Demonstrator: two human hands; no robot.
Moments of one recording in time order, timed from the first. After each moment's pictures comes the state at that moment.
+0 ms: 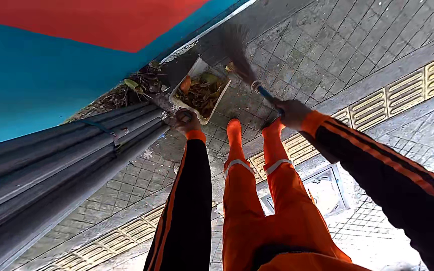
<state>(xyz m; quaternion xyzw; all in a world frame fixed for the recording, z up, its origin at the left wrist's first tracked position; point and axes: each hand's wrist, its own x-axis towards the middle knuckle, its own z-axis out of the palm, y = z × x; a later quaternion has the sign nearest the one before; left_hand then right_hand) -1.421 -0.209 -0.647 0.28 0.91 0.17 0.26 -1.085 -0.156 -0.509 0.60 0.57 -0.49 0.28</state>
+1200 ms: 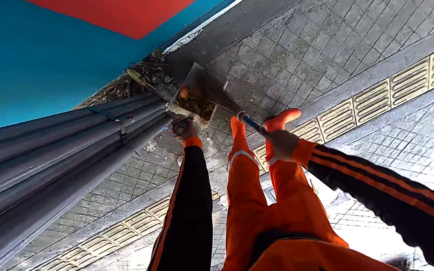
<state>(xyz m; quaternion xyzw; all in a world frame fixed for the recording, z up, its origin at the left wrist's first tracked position) -1.475 -0.281 -0.639 0.22 0.91 0.22 0.26 -1.168 -0.257 -0.474 0.47 0.57 -0.54 0.40</state>
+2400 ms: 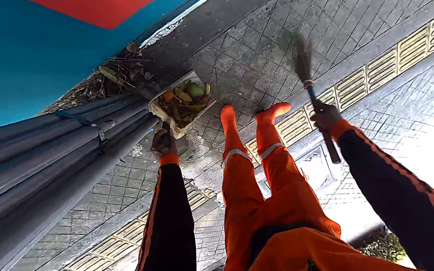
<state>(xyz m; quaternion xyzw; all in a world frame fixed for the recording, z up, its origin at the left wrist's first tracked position) -1.567 -0.346 -0.643 0.42 0.83 0.15 0.34 -1.025 -0.298 -0.493 0.84 0.23 -0.46 0.15</state>
